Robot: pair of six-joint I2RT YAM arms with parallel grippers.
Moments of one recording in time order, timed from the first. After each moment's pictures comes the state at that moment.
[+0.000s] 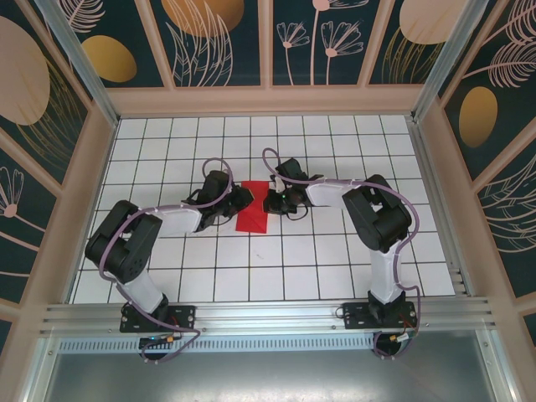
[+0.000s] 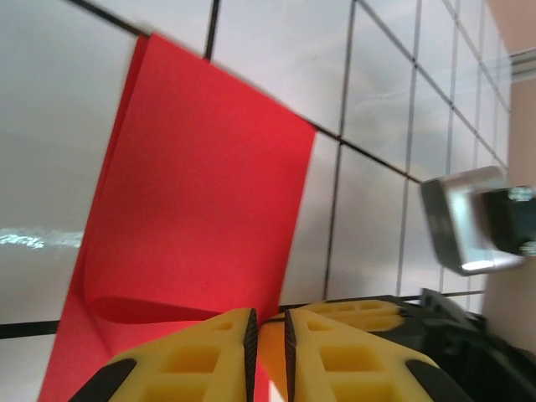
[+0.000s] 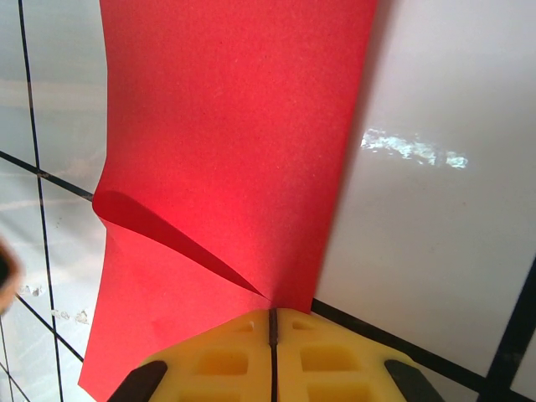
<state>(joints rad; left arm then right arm) -0.52 1.71 0.76 0.25 0.22 -1.01 0.63 2.00 1.18 -0.23 -0.41 0.60</state>
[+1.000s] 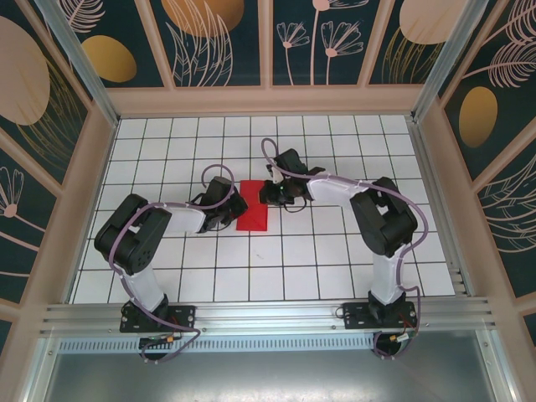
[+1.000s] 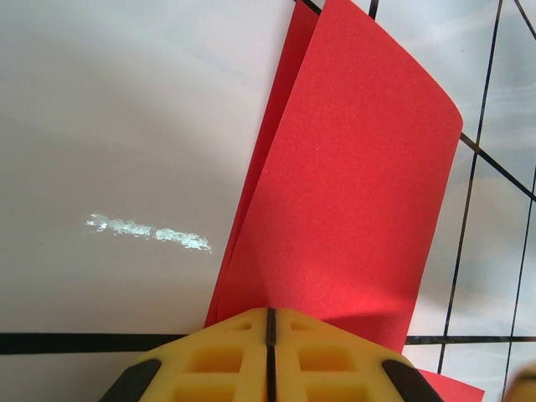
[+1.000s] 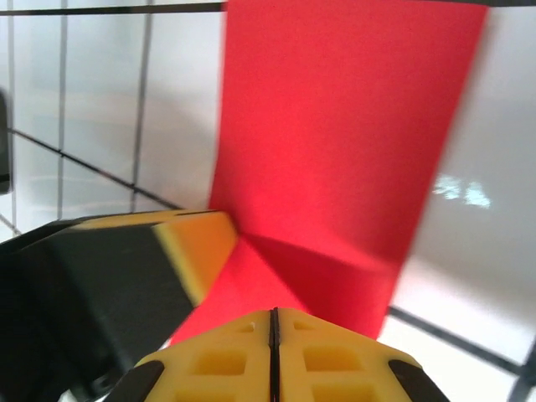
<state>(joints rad) -0.53 1.78 0.74 0.22 0.12 -1.02 0.66 1.92 1.25 -0.28 -0.40 0.57</state>
